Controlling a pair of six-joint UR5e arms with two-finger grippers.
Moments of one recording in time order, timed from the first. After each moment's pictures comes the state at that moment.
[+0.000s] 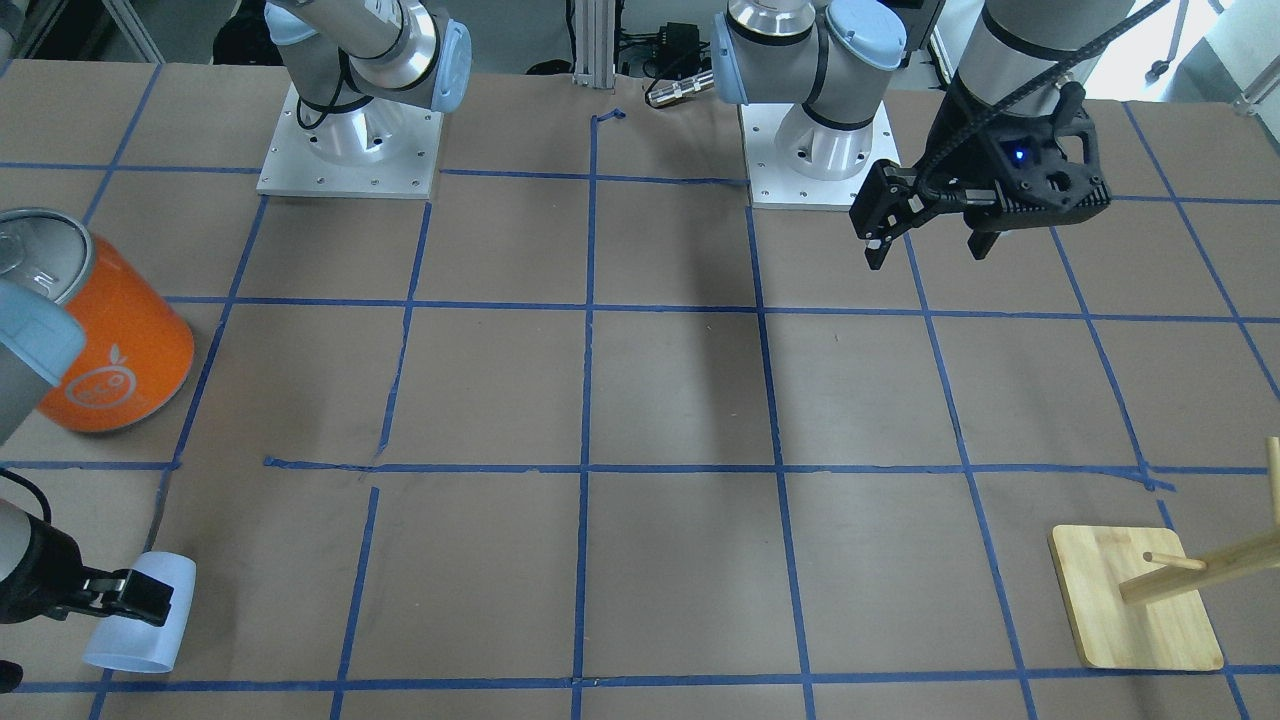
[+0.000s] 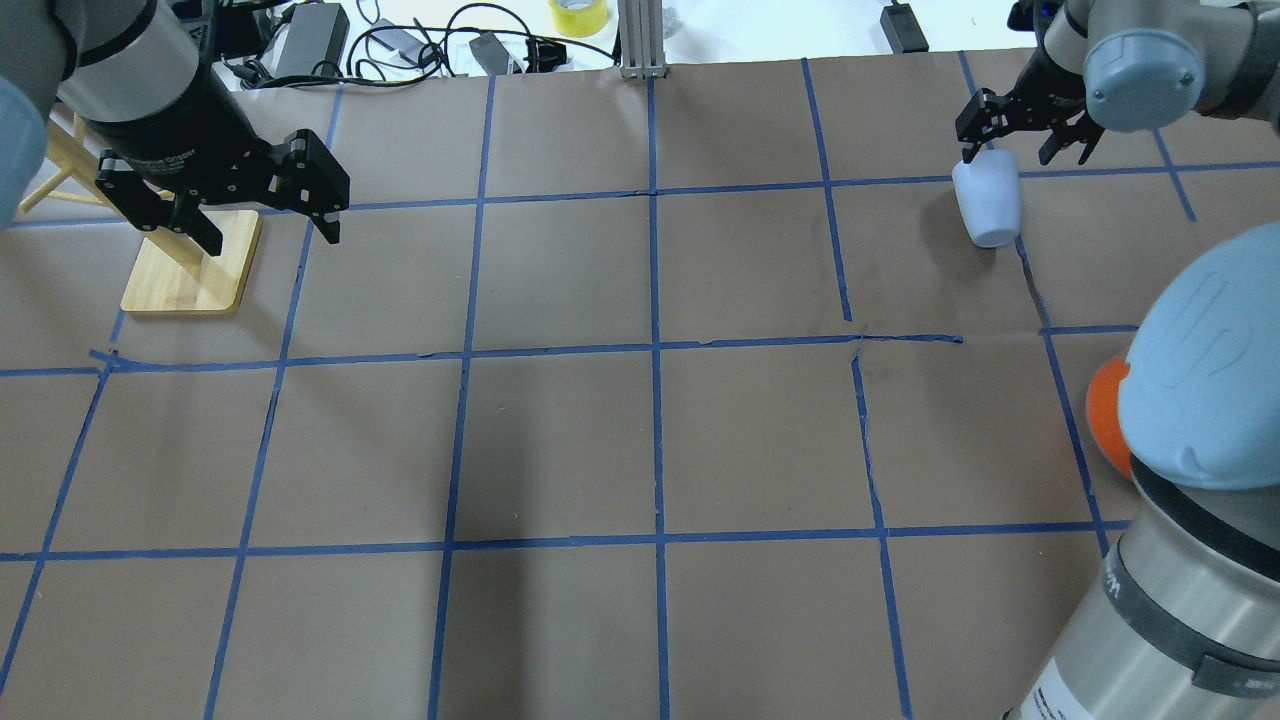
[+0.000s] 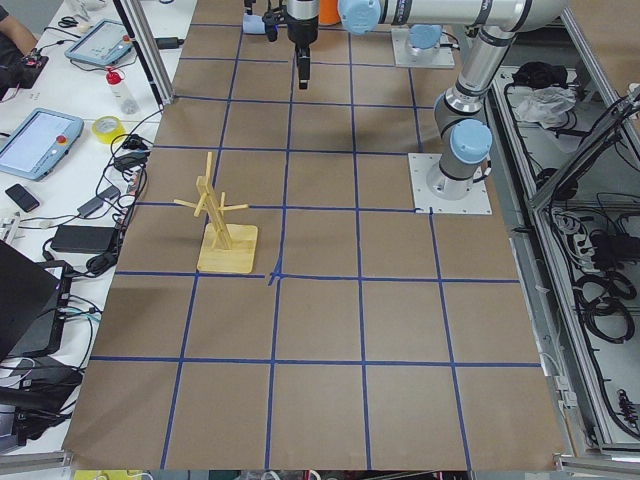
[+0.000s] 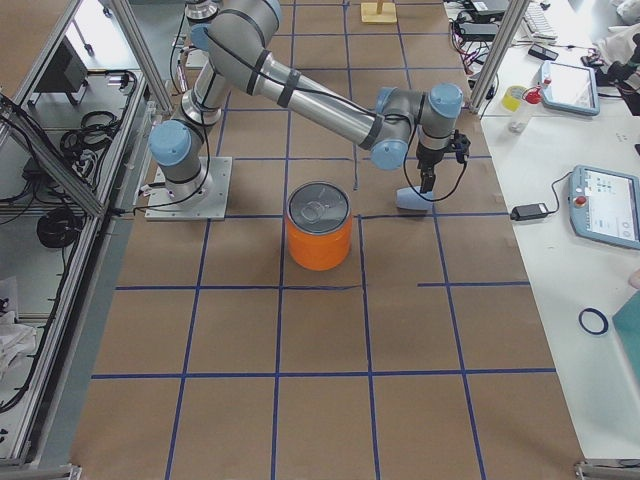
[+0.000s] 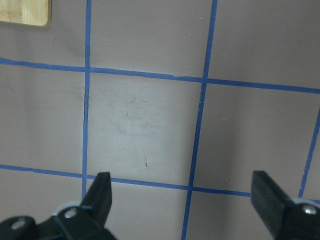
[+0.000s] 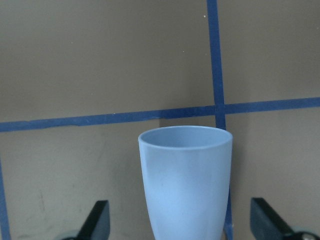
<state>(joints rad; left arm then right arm) -1.51 -1.53 -1.58 -1.56 1.63 -0.05 1.30 -0.93 1.34 -2.06 -1.54 -0.20</state>
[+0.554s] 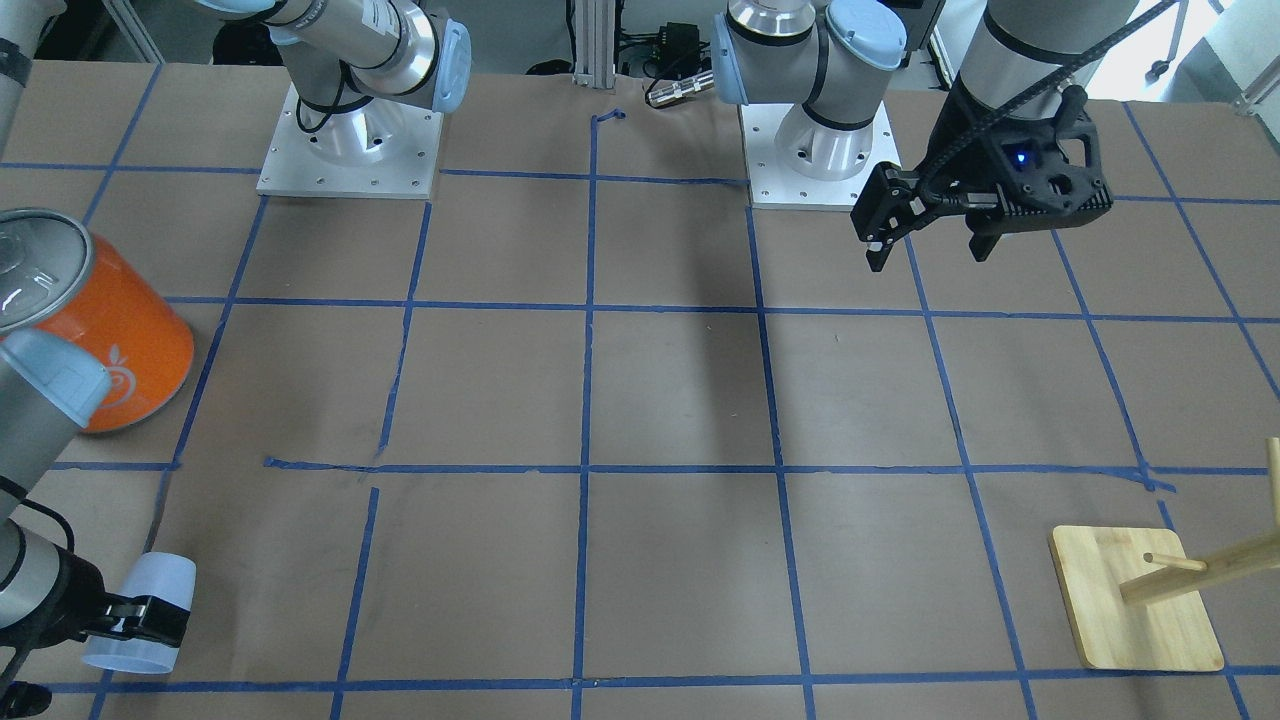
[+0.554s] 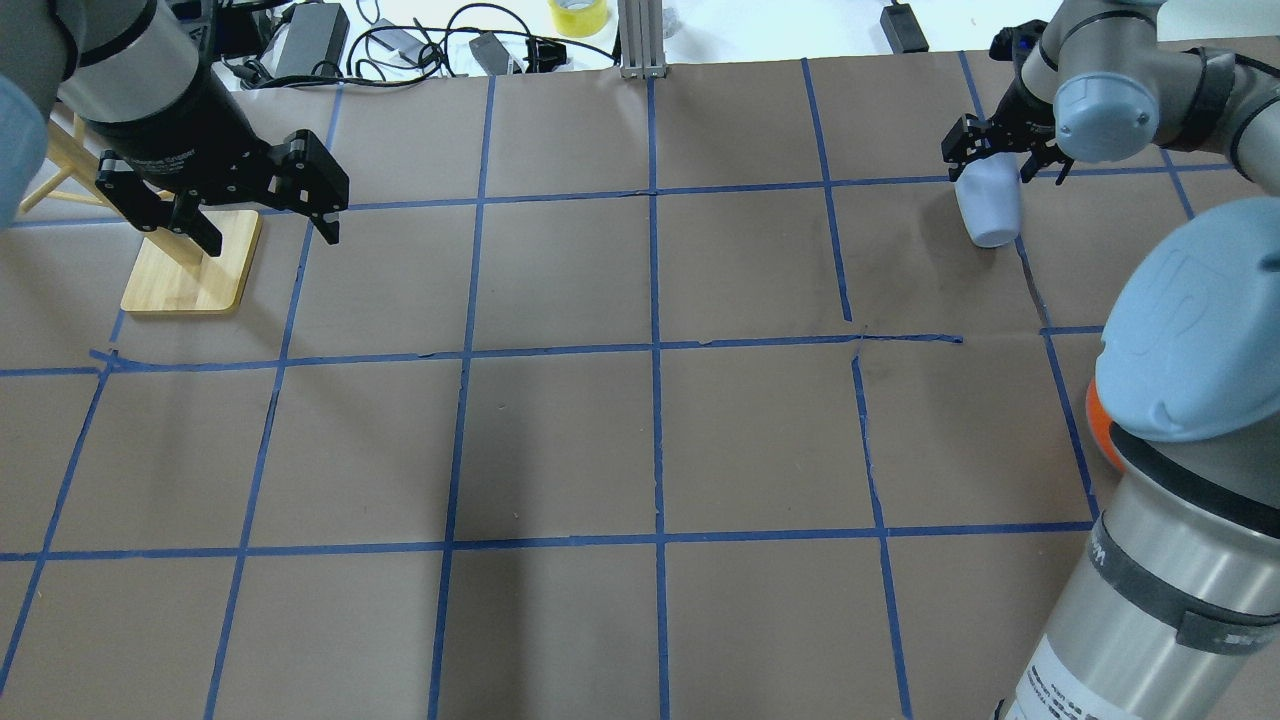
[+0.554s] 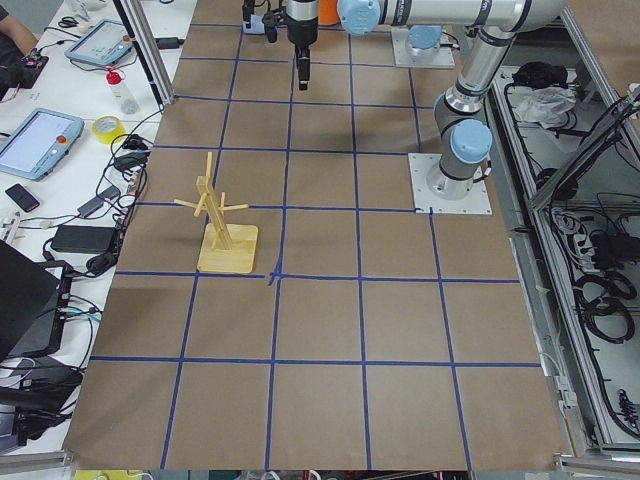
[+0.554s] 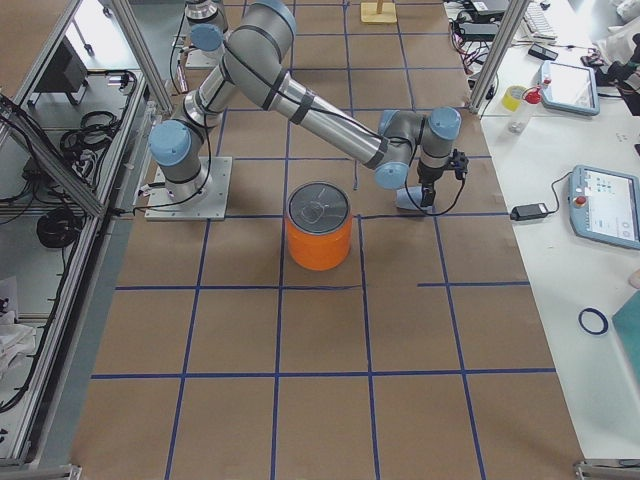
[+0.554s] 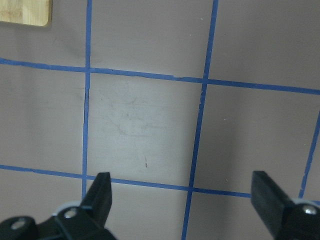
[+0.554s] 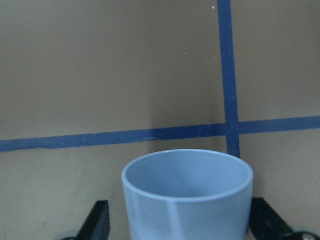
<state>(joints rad) -1.50 -1.54 -1.58 -1.56 1.63 -0.04 1.29 -0.86 1.35 -2.12 -1.54 -0.20</state>
